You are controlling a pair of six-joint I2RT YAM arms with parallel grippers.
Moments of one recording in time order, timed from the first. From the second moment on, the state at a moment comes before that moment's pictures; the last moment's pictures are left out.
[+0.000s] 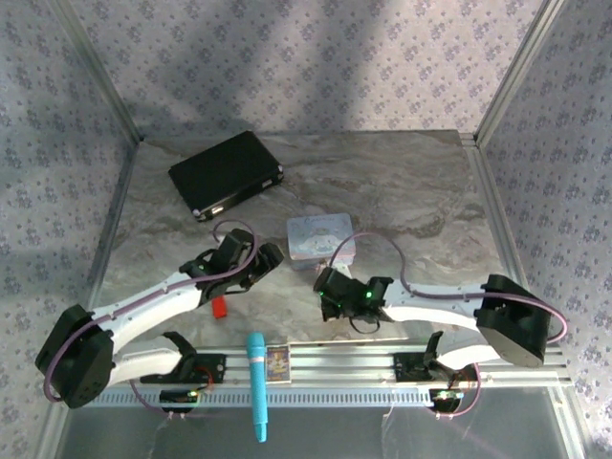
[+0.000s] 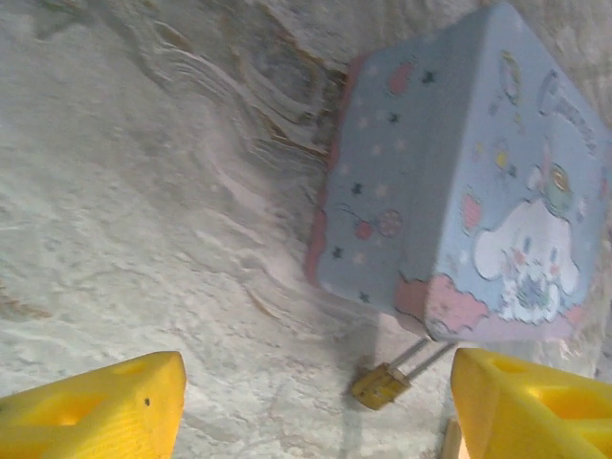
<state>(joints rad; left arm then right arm) -0.74 1.14 0.58 -0.23 0.01 -1.24 1.10 1.35 0.65 -0.38 0.14 0.83</state>
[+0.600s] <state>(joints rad) -0.77 1.14 0.47 0.00 0.04 -1.68 1.01 1.30 0.74 -0.37 0.09 0.71</state>
